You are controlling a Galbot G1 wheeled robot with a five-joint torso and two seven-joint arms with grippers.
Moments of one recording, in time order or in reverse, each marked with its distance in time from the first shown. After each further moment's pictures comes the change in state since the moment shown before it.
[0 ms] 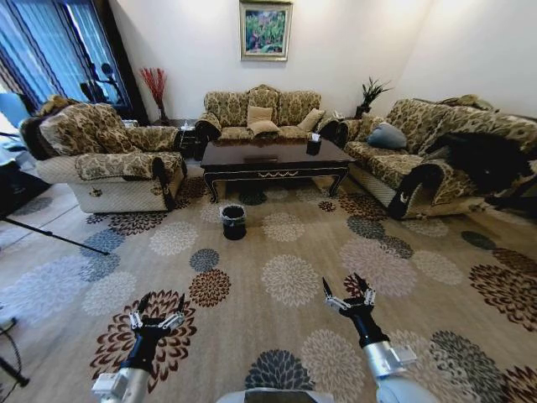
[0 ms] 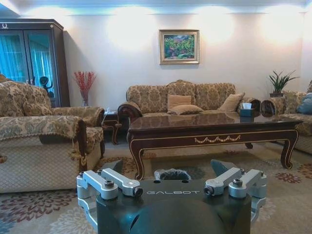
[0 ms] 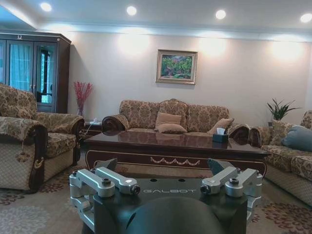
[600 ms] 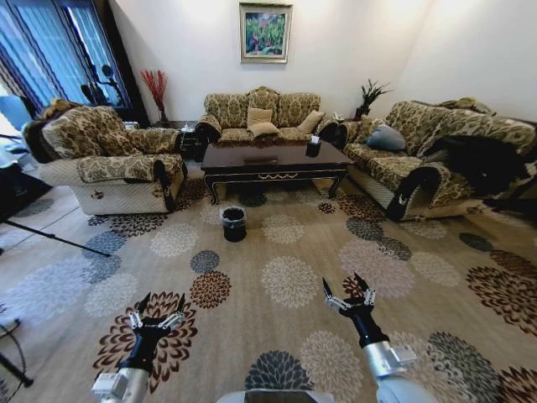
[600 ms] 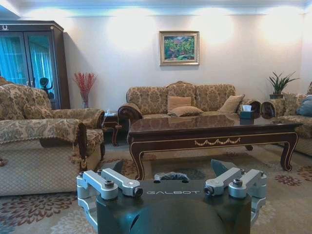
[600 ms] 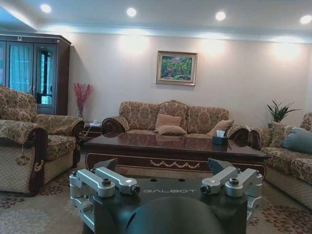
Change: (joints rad) left arm 0.000 0.000 0.000 0.000 0.000 0.000 0.000; right arm 0.000 0.000 0.000 0.000 0.000 0.000 0.000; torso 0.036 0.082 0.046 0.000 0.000
